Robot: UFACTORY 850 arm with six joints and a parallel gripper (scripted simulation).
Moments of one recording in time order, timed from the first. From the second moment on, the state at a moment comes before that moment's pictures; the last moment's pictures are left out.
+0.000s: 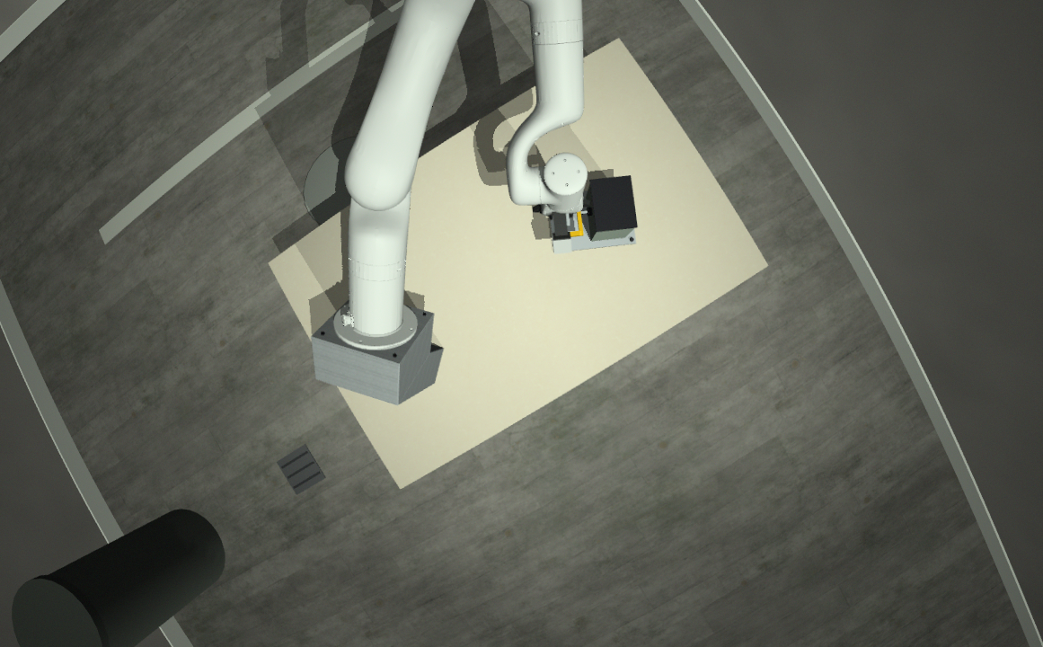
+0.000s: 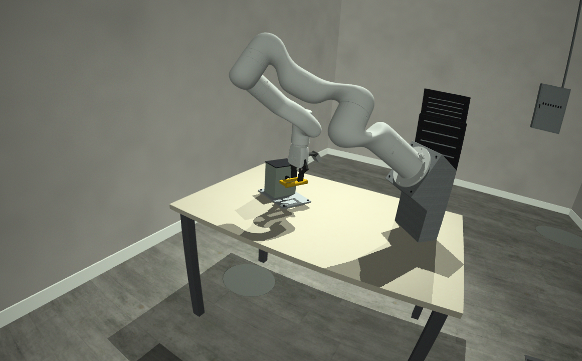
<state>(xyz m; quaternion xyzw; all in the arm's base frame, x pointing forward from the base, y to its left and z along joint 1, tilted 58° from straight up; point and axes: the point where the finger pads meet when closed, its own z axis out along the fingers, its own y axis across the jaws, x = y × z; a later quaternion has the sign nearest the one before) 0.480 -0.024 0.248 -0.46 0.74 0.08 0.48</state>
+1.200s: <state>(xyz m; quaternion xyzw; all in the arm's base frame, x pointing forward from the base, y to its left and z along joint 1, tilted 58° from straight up) 0.484 -0.021 0.244 -0.46 0.74 0.08 0.48</state>
